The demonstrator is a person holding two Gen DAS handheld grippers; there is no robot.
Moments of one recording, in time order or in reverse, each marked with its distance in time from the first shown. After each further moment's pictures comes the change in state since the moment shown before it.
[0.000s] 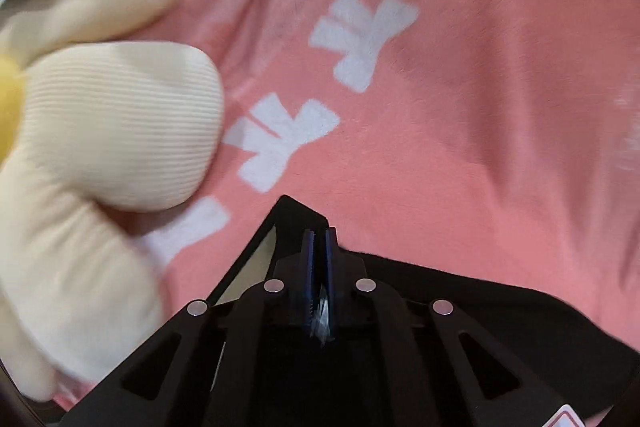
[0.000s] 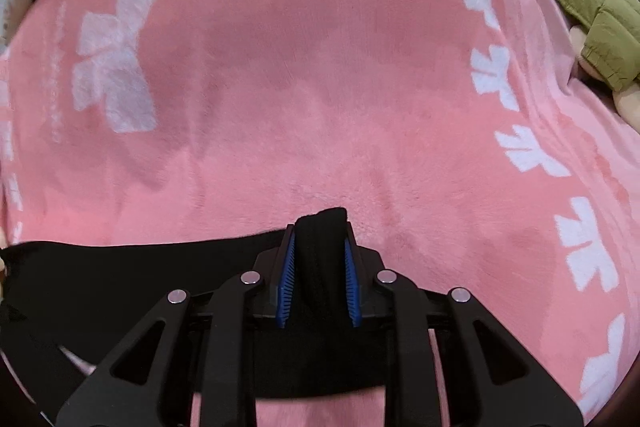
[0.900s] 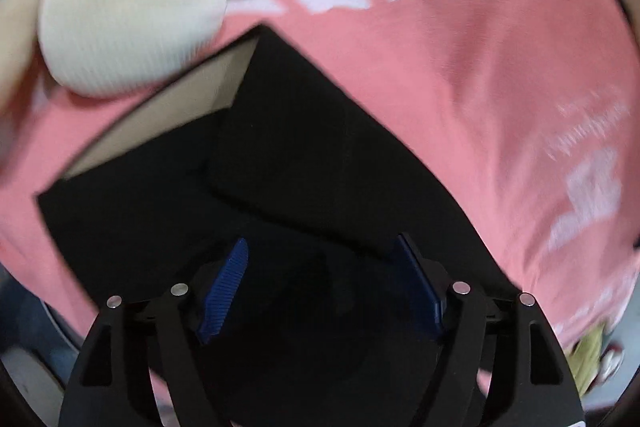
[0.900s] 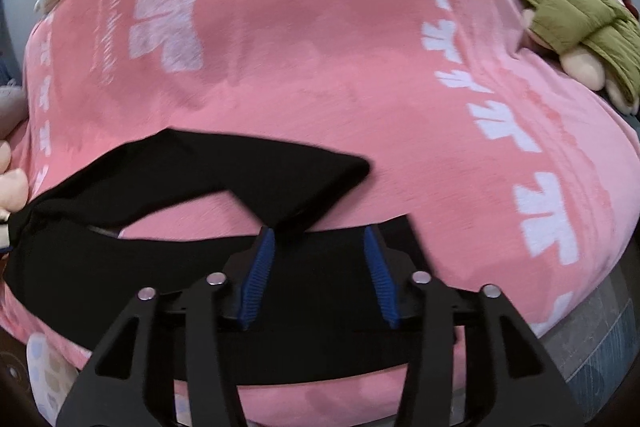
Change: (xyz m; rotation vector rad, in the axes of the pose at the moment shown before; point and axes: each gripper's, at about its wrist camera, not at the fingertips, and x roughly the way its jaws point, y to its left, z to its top) left arm -0.016 0.036 -0.137 -0.423 0.242 -0.278; right arm -0.136 0.002 -0.133 -0.033 0.037 -0.014
